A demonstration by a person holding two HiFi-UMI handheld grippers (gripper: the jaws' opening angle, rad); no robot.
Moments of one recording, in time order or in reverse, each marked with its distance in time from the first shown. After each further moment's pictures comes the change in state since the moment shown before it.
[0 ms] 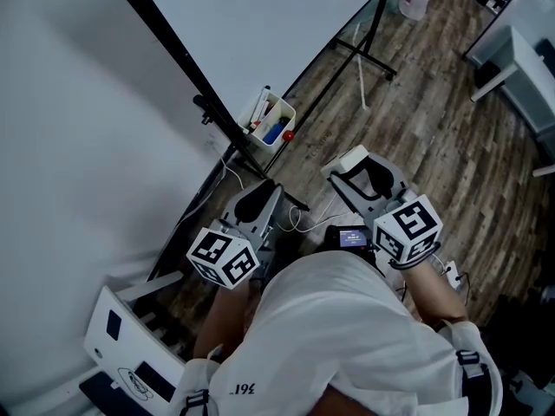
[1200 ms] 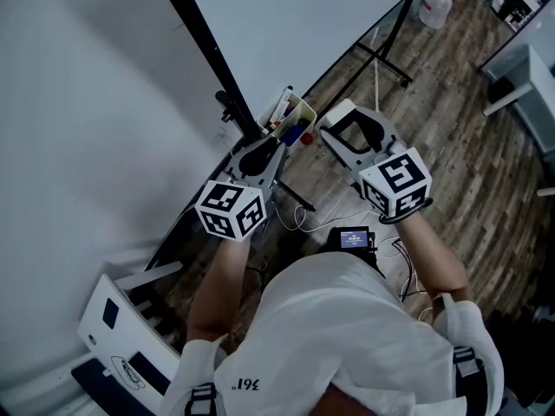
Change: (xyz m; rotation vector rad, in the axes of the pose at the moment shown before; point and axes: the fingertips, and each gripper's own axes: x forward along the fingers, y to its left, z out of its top) left arm 0.049 0.078 0.035 0.131 0.016 0.108; right arm 0.104 -0.016 0.049 -0.194 -0.009 0.054
